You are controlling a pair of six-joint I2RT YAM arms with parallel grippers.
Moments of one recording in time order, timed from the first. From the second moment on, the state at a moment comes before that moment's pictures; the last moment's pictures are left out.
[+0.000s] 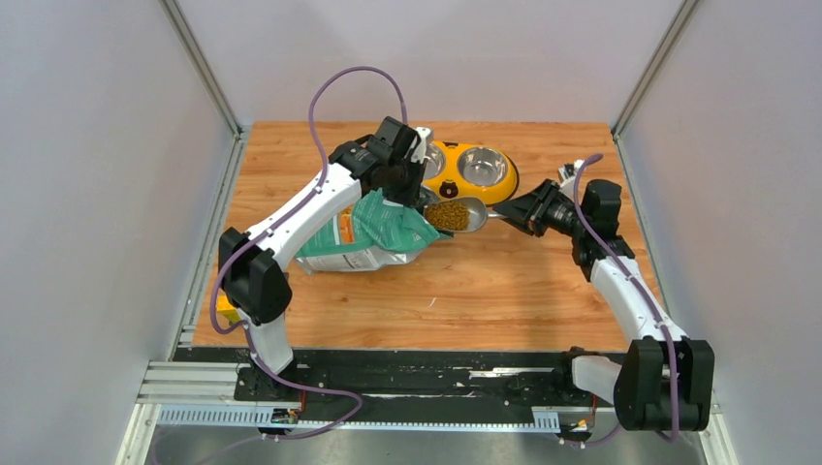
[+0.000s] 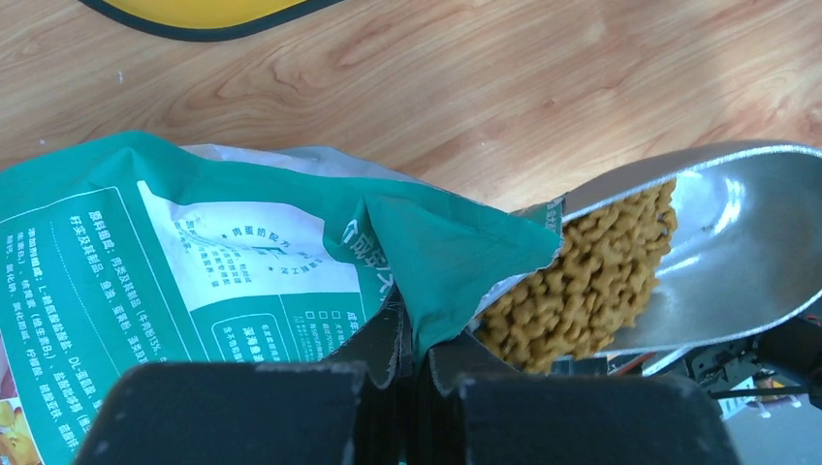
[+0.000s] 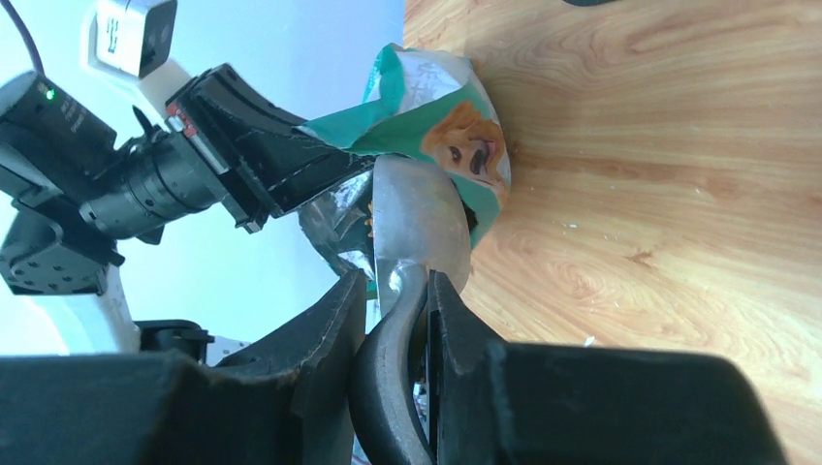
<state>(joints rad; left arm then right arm) -0.65 1.80 1.78 -0.85 0.09 -0.29 -0.03 1.16 0.69 0.16 -0.88 1.07</state>
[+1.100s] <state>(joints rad) -0.53 1.68 1.74 -0.86 0.14 -0.31 0.12 1.20 0.75 0.28 -0.81 1.27</state>
